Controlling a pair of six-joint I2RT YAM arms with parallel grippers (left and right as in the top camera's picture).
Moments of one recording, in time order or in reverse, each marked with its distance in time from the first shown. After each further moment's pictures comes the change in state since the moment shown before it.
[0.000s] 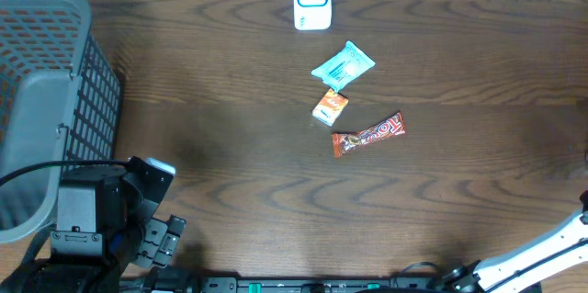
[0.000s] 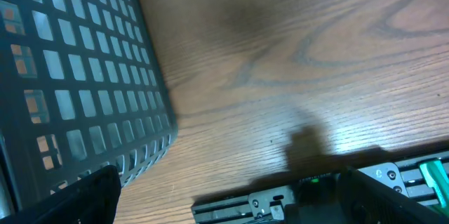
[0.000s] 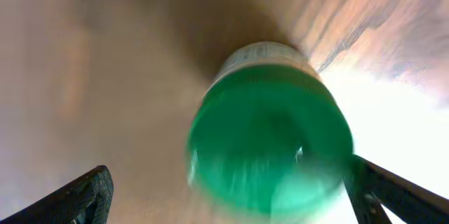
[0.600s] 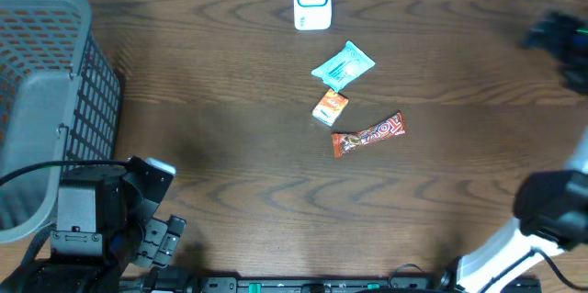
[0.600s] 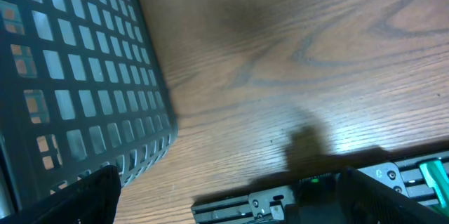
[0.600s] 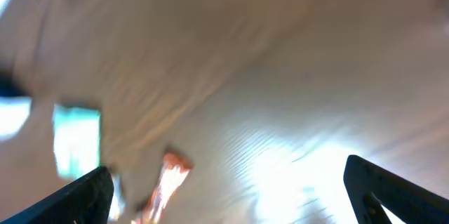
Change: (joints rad) left arm 0.000 0.000 0.000 0.000 0.000 0.000; right arm 0.606 -0.339 0.019 -0.238 0.014 0.151
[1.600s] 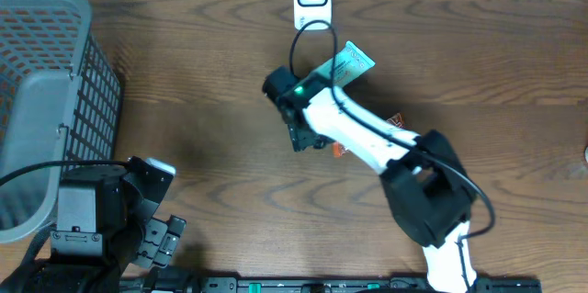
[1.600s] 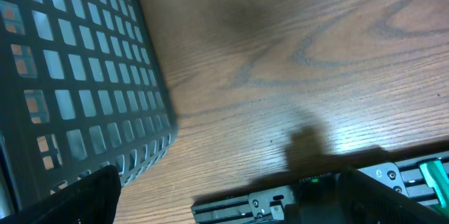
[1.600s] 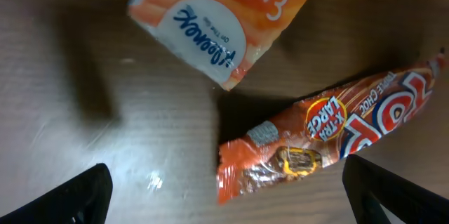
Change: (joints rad) left arm 0.000 0.000 0.000 0.000 0.000 0.000; right arm 1.083 0.172 -0.586 0.412 0.508 0.267
